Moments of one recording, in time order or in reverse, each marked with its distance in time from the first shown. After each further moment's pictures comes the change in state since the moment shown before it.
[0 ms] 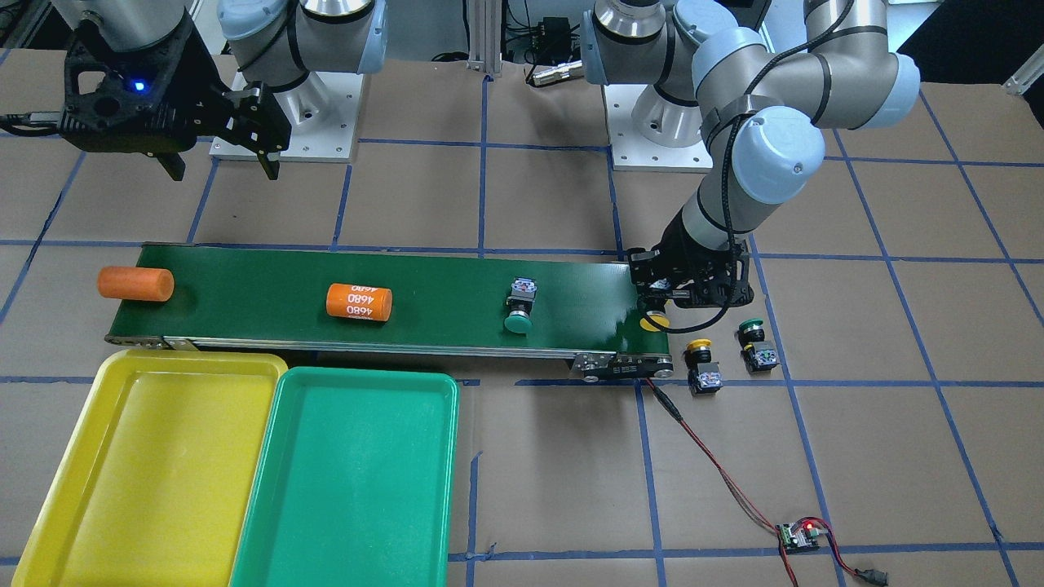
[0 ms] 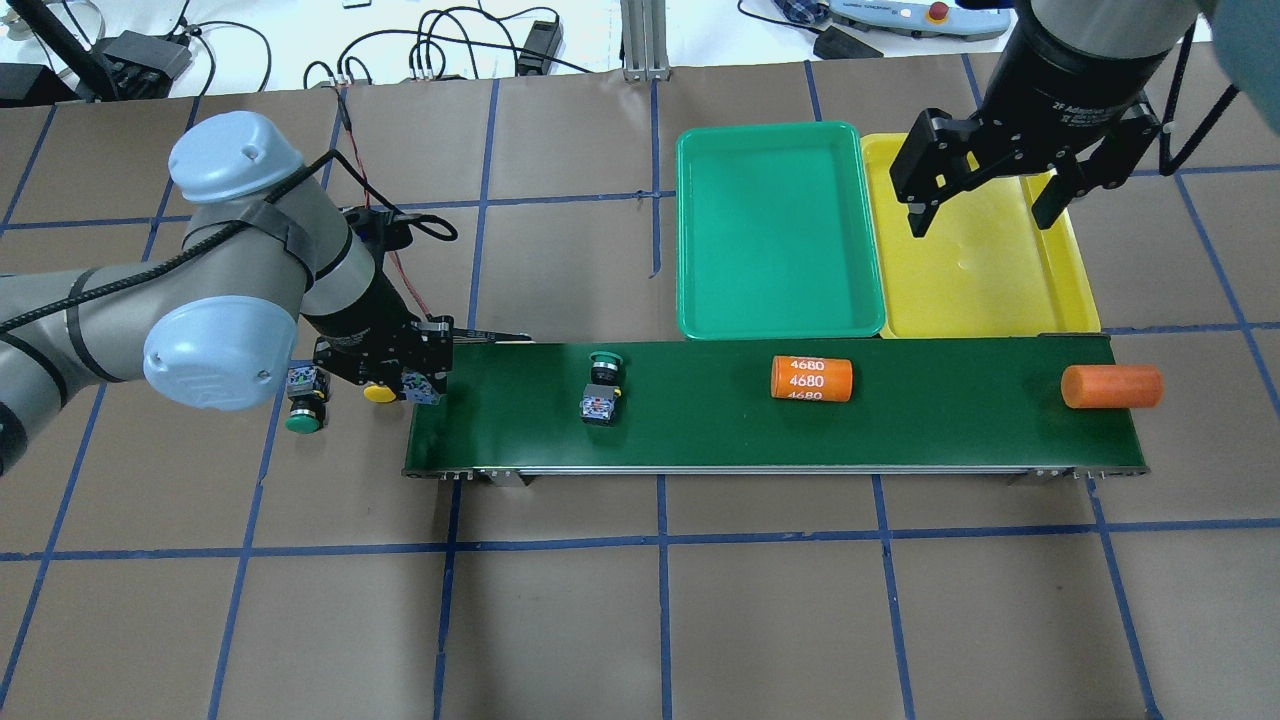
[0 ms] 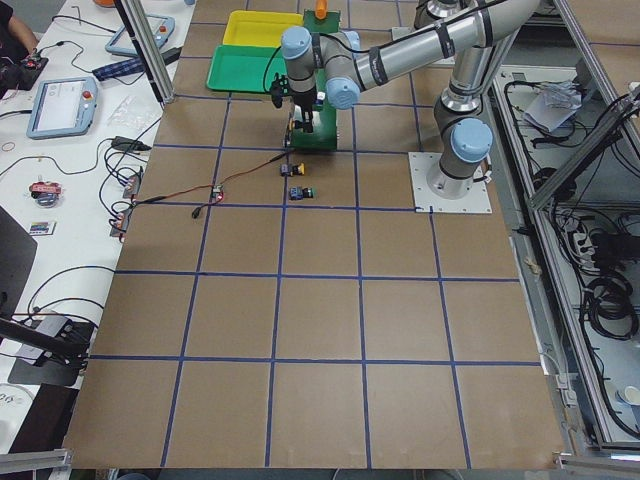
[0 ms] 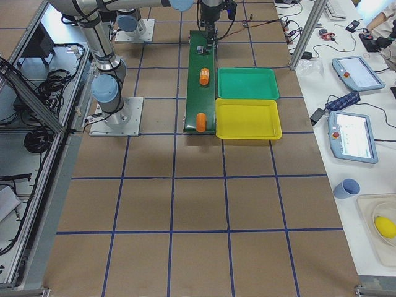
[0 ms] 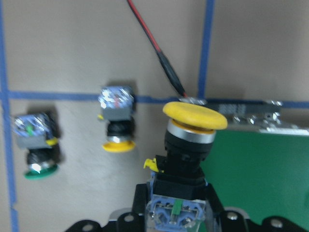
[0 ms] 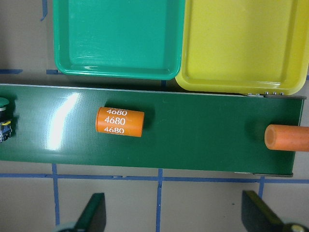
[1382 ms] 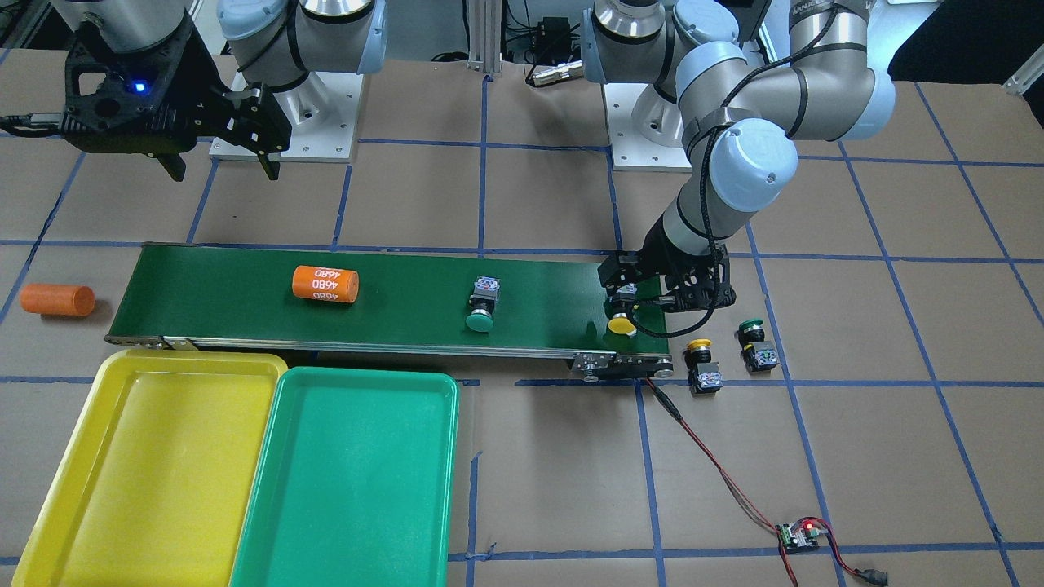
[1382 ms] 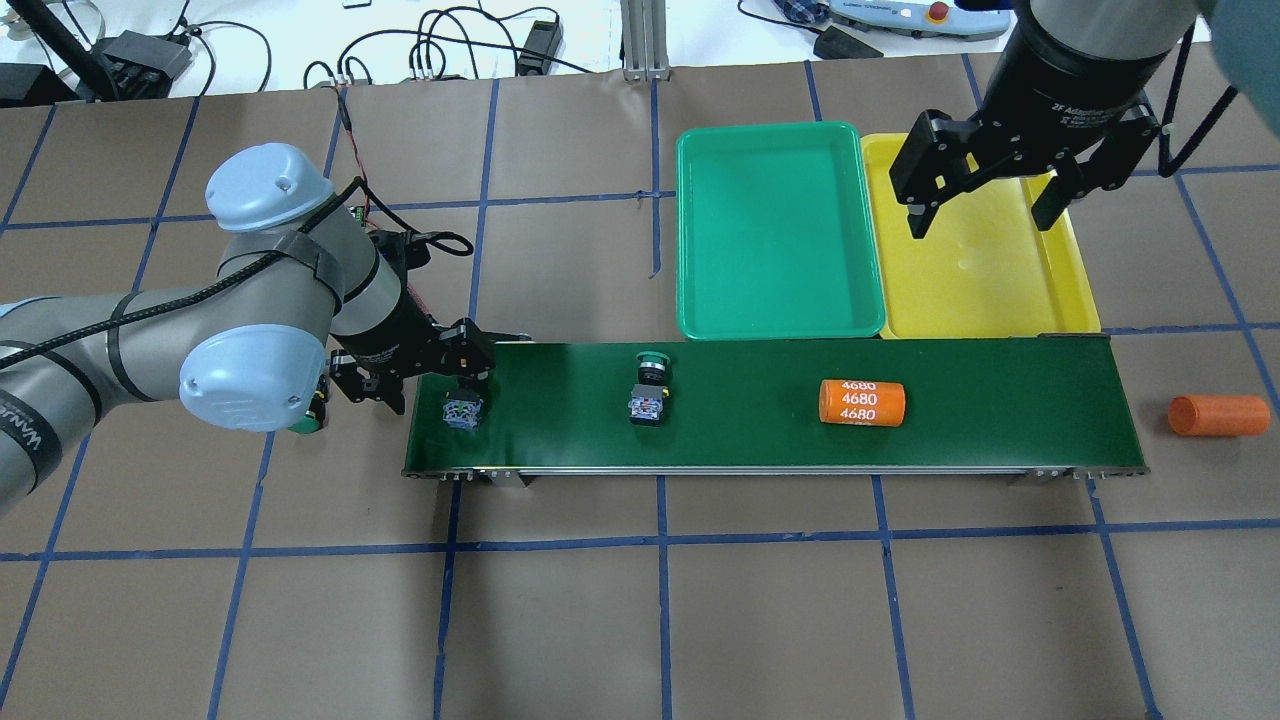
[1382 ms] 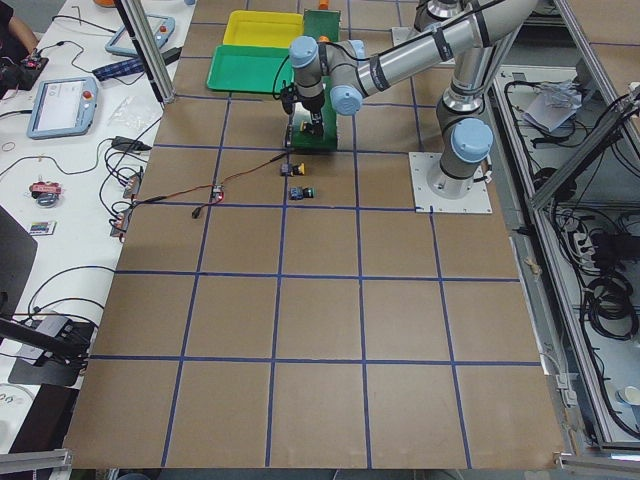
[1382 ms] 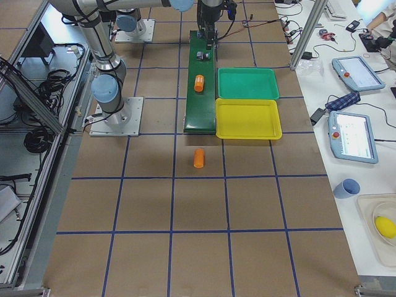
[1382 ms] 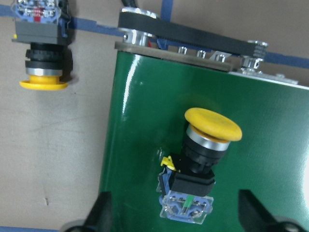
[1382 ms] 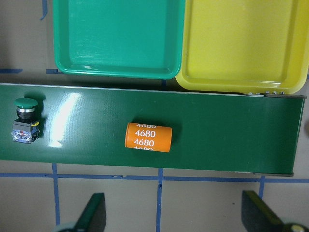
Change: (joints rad) left arm -0.016 -0.017 -0.018 0.061 -0.030 -0.095; right arm 0.000 0.000 0.001 0.001 0.001 0.001
